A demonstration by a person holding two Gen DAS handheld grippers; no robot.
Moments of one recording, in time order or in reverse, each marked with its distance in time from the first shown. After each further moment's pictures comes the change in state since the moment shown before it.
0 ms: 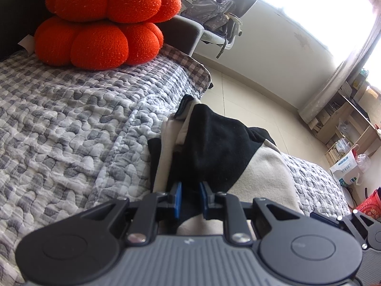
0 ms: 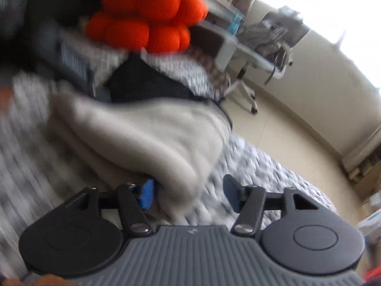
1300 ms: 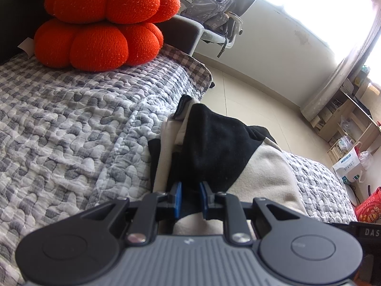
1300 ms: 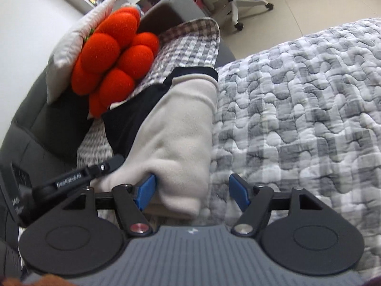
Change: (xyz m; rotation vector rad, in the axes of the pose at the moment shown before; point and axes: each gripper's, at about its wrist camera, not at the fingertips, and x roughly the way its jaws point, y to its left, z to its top) left arm 0.001 -0.002 0.001 0.010 0.003 0.012; right arm 0.037 -0.098 -0.024 0.943 0.091 0.585
